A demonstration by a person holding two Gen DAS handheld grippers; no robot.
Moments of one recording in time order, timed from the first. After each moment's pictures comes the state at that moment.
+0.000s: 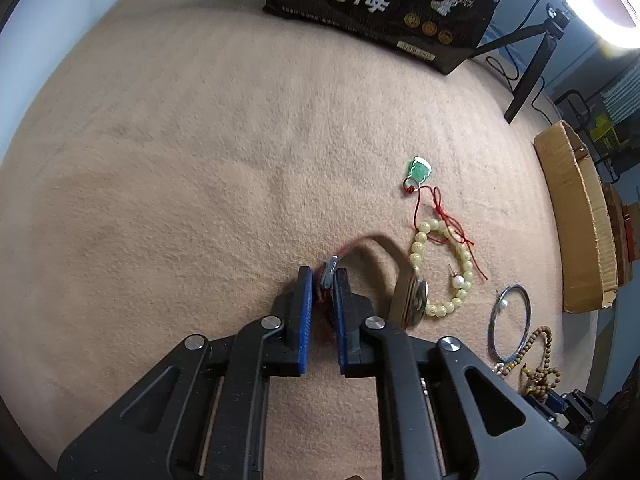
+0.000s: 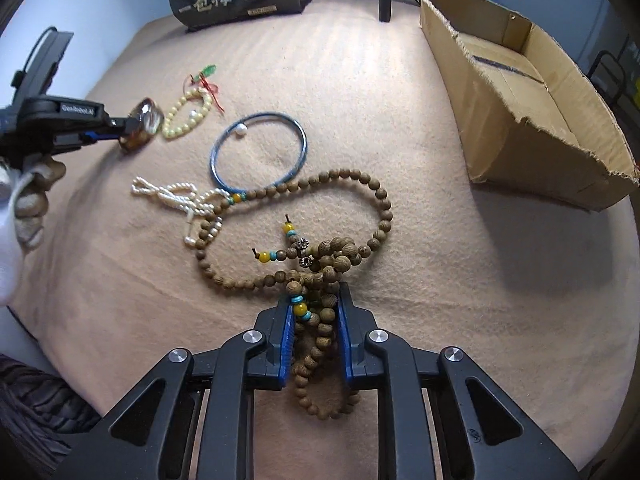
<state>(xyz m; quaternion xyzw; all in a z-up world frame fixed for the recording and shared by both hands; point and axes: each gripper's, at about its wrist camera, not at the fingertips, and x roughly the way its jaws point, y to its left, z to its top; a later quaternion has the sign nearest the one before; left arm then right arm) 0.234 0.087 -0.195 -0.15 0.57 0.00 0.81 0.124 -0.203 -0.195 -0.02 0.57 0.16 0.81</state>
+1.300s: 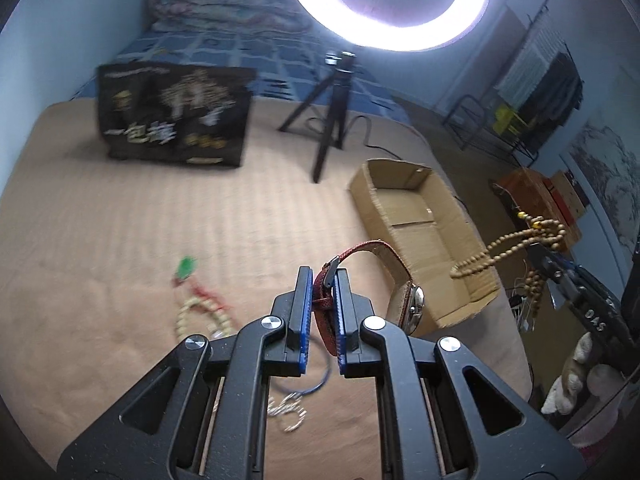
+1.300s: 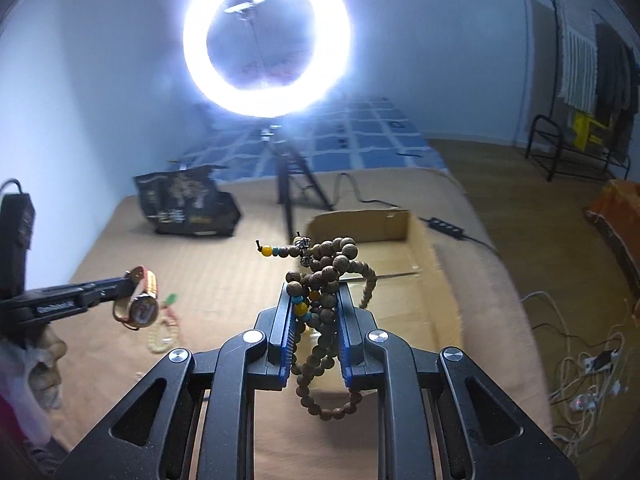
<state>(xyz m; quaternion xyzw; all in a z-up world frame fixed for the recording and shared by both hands) 0.229 -0.059 -0.064 -0.12 0.45 -0.16 0.87 0.171 -0.323 -0.057 0.03 0.35 0.09 0.93</state>
